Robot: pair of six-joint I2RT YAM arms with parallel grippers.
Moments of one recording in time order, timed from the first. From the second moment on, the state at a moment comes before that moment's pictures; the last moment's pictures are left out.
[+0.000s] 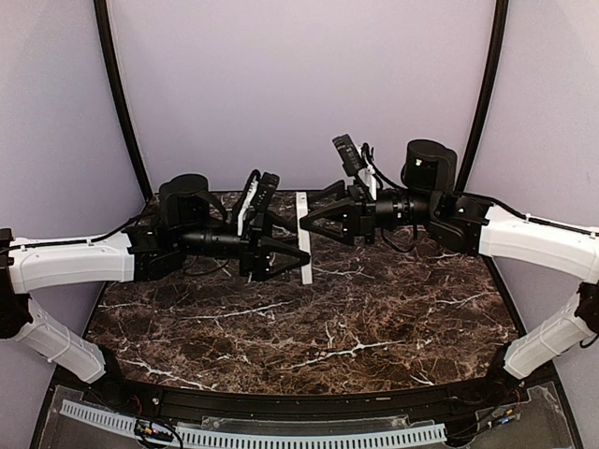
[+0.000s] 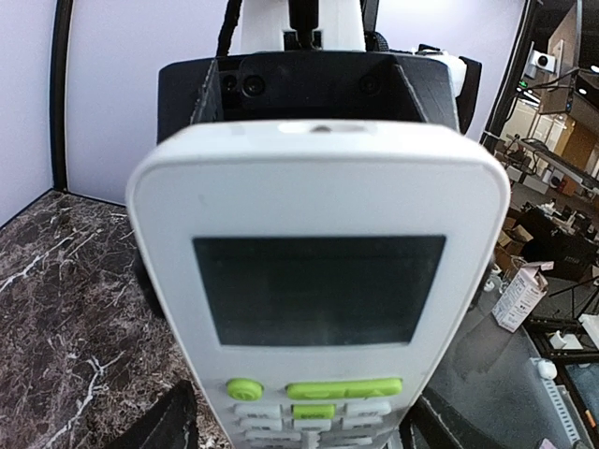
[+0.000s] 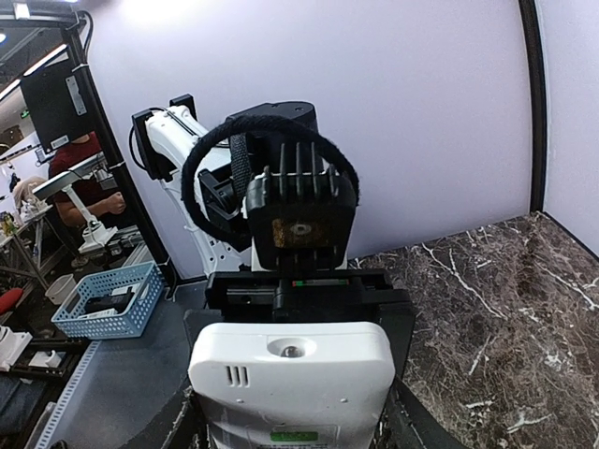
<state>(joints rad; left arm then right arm) -0.88 1.36 0.96 0.26 0.67 -0.16 0.87 1.38 1.14 0.18 -0.78 0.20</state>
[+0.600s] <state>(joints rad) -0.87 1.37 0.96 0.32 0.70 -0.20 0.87 1.39 1.13 0.19 -0.78 0.22</state>
